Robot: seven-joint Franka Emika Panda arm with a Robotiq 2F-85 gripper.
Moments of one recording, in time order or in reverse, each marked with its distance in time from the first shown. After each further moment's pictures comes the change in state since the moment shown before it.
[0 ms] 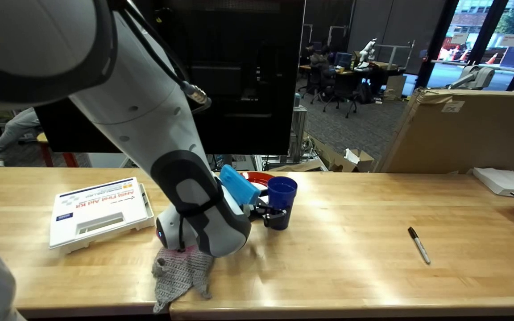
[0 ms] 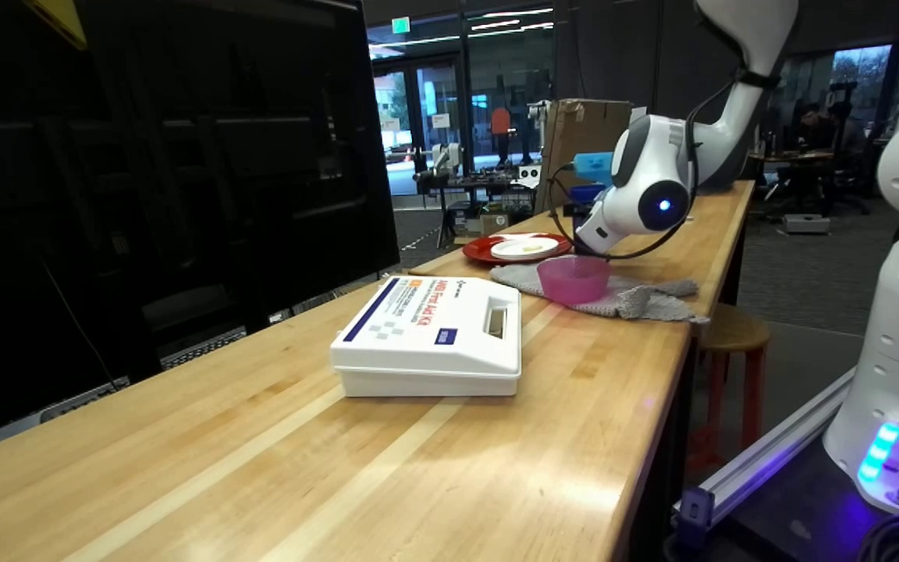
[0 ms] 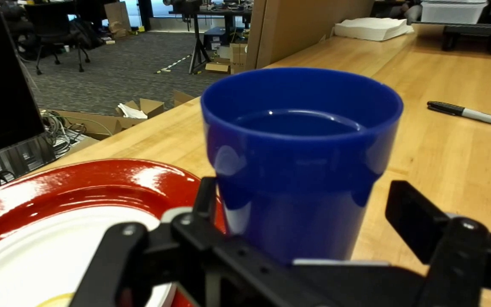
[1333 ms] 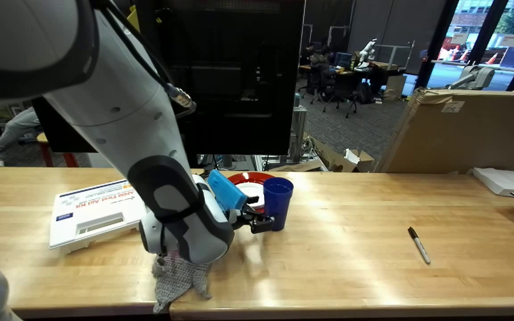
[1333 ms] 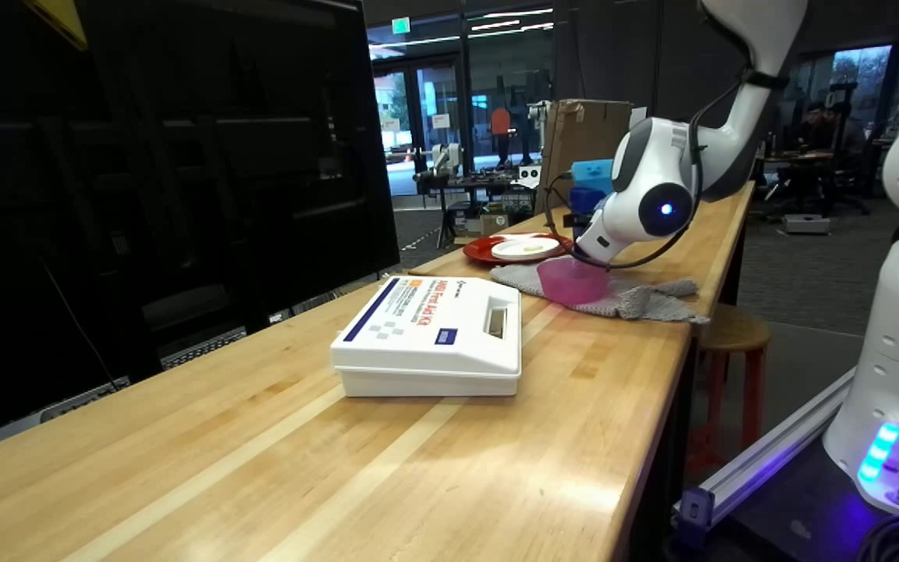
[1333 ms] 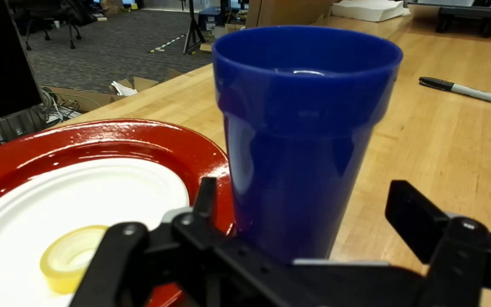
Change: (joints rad) arm 0.034 -0.034 0.035 -0.063 0.096 0.003 -0.054
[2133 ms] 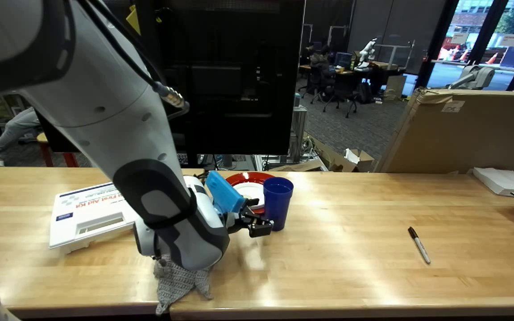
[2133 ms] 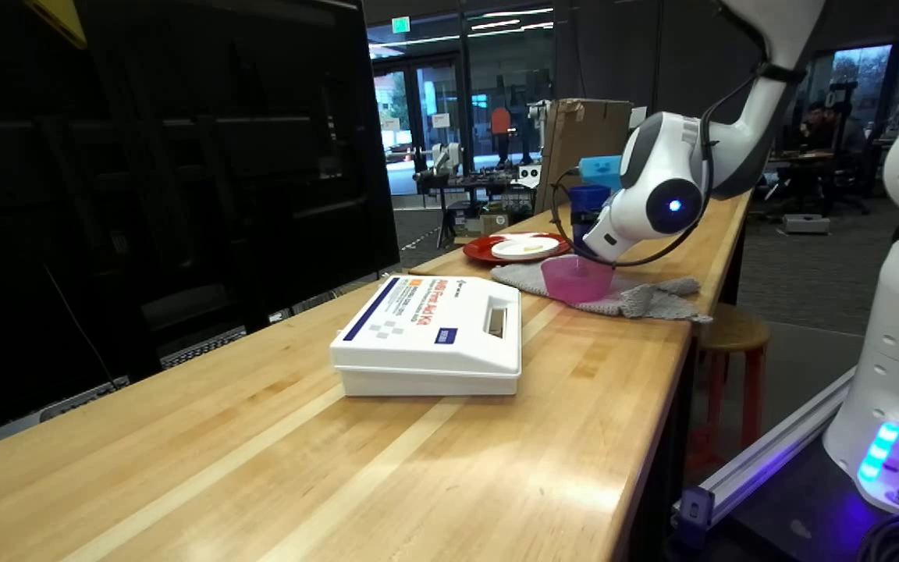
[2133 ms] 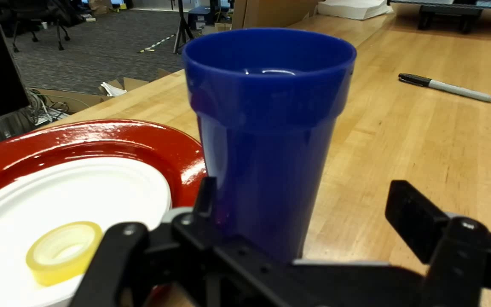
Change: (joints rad) arm 0.000 -0.050 -0.001 -0.046 0.034 -0.001 -0.009
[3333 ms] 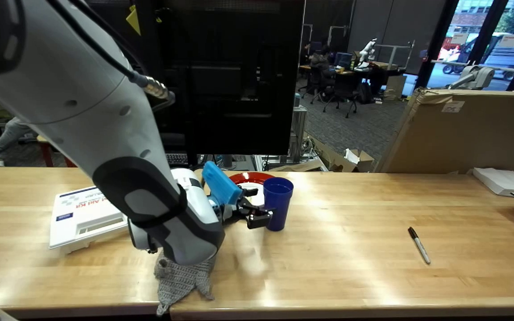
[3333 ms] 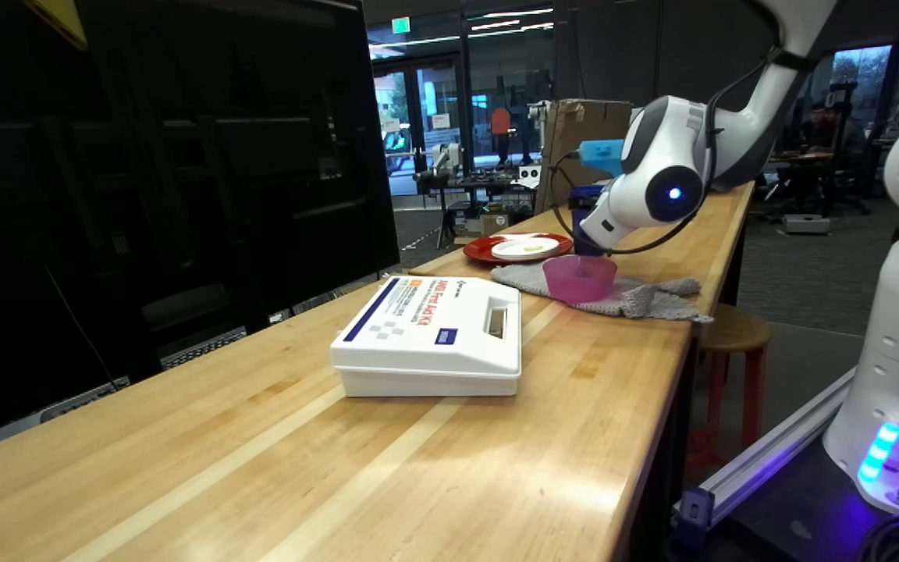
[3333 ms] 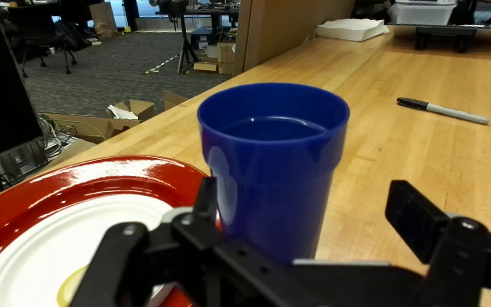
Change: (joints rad) arm 0.005 -0.084 0.012 -0.019 0.027 0.000 -0.012
